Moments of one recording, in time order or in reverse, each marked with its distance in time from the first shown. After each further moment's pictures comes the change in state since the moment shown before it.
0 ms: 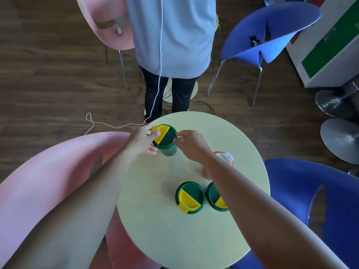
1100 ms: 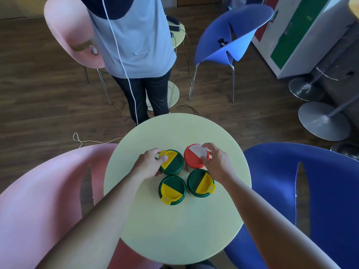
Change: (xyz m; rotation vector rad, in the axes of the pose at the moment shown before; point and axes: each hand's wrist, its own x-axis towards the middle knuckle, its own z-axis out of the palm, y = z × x) left_hand -0.058 -0.014 0.081 0.476 -0.105 0.128; right_hand -0.090 0.129 -0.039 0.050 0.326 0.034
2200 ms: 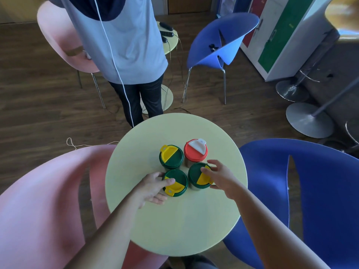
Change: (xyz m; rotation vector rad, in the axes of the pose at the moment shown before) left_hand -0.072 -0.030 0.025 -0.456 -0.318 -0.223; right_hand -0.055 0.019 0.008 0.472 -0.186 0.480
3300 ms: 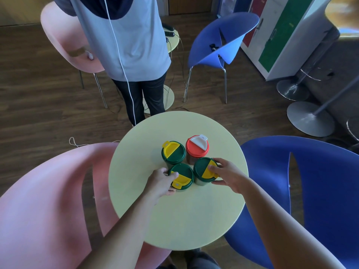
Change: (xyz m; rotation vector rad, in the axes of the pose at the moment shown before) left_hand -0.001 -0.001 0.029 -0.068 0.207 0.064; right_hand 0.002 0.007 -0.015 0.085 -0.080 0.009
